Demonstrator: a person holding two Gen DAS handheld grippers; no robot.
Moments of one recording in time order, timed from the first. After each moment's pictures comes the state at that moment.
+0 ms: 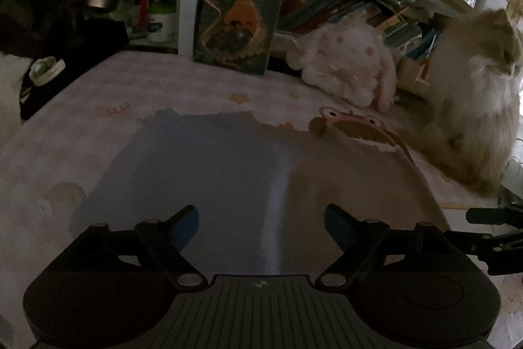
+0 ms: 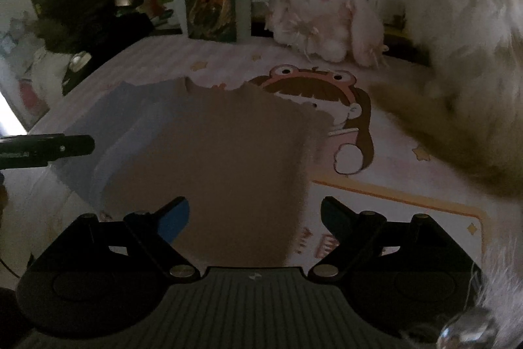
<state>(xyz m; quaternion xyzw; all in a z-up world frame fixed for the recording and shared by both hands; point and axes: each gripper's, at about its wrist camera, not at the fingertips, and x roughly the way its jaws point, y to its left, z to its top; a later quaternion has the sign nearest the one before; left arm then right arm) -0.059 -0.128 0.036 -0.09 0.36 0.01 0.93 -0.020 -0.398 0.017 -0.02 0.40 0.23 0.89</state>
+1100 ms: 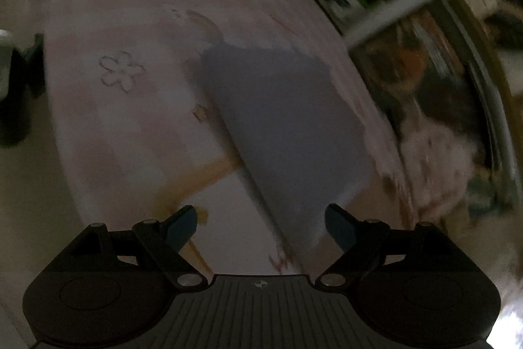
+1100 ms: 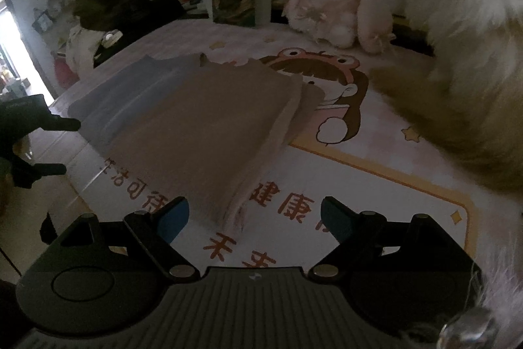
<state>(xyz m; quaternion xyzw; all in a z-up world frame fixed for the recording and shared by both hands) -0.127 -0.062 -0.021 -0.48 0.32 0.20 0.79 -0.035 -0.450 0.005 -0.04 0.40 0.29 0.87</state>
